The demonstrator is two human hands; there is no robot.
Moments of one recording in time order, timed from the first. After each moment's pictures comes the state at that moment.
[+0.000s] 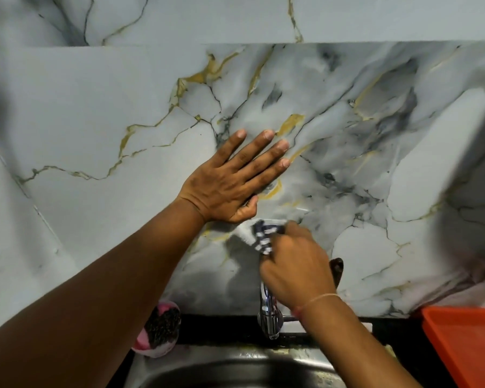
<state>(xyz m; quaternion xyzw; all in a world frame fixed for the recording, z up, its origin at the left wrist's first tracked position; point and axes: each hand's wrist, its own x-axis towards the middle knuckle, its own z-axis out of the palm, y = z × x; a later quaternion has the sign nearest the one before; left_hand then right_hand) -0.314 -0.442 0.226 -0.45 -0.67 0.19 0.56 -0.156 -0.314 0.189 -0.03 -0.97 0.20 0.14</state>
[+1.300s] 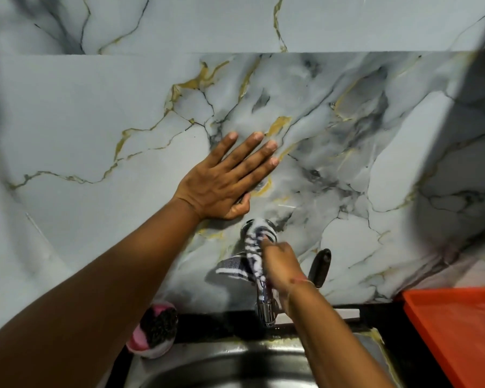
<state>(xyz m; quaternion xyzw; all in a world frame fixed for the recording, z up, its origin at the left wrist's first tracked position) -0.311 -0.442 0.230 -0.46 -0.66 0.17 0.57 -0.171 -0.323 0.153 -0.26 -0.75 0.61 0.02</state>
